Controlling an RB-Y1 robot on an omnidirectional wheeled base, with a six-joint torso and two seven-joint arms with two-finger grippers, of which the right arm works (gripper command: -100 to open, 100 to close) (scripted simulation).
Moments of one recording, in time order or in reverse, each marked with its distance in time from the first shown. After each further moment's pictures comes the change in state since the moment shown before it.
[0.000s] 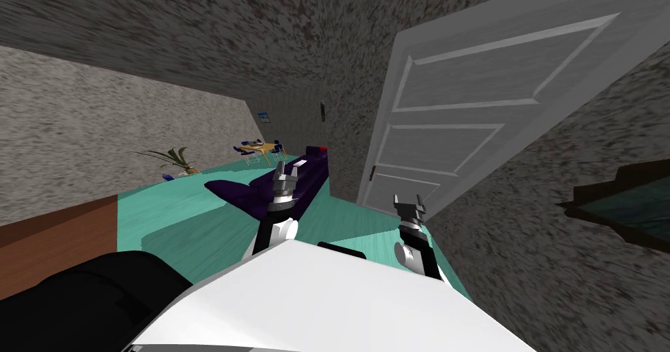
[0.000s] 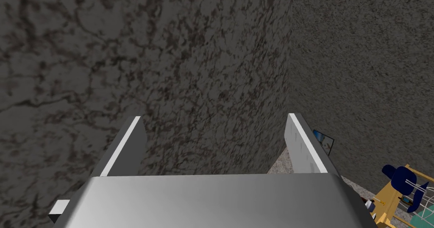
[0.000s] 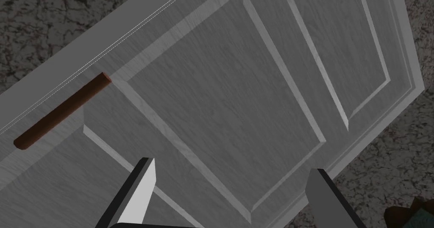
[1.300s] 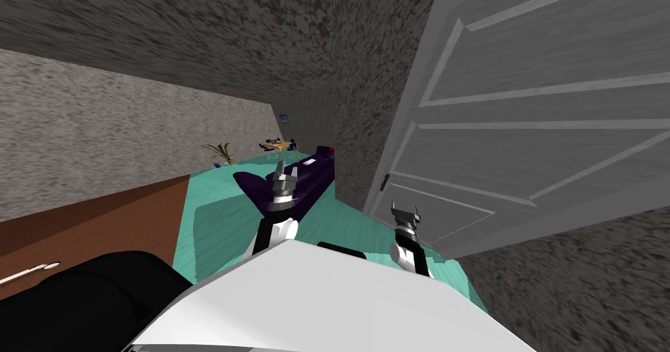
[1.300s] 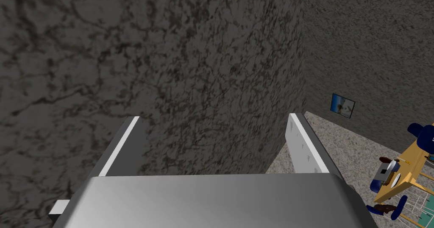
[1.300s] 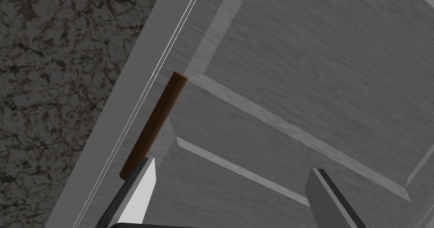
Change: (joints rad) arm -0.109 -0.001 -0.013 0.330 -0.152 -0.081 -0.280
